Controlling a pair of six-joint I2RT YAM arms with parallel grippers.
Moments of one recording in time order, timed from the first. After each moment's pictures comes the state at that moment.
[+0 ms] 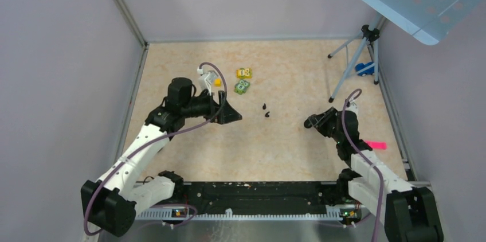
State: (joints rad) left arm -0.39 1.04 0.86 -0.34 0.72 -0.45; right arm 0.20 0.84 0.21 0.19 -0.03 0.86
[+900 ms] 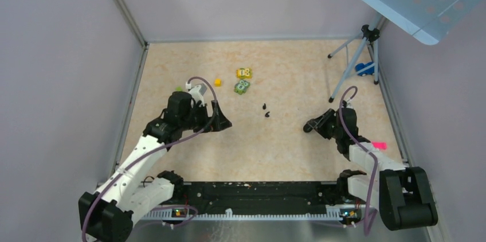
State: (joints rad) left arm -0.38 0.92 0.72 -0.49 0.38 -0.52; right arm 0.11 1.07 0.25 0.18 -0.18 0.83
